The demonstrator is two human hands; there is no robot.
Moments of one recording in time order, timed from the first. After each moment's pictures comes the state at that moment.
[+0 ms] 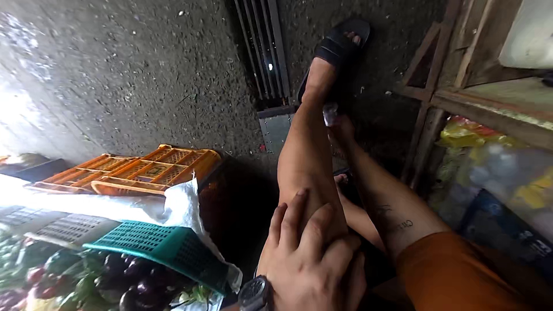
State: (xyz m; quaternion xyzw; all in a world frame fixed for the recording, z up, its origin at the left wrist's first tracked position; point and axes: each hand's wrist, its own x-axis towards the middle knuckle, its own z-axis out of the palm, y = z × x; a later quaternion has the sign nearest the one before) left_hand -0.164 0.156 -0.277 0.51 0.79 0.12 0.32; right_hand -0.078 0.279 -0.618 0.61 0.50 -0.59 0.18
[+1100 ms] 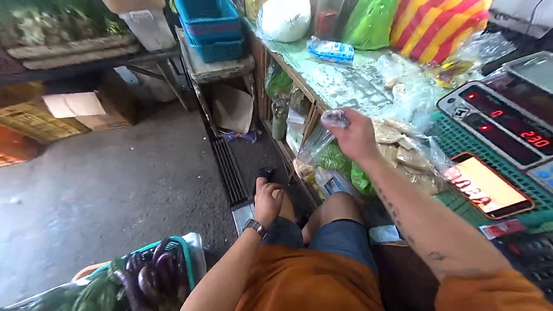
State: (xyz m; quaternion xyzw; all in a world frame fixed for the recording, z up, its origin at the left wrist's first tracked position) left_hand -0.090 0.044 -0.175 0.54 0.72 0.34 0.28; right_hand 0.104 0.178 0.046 0.45 0.79 -0.22 -0.35
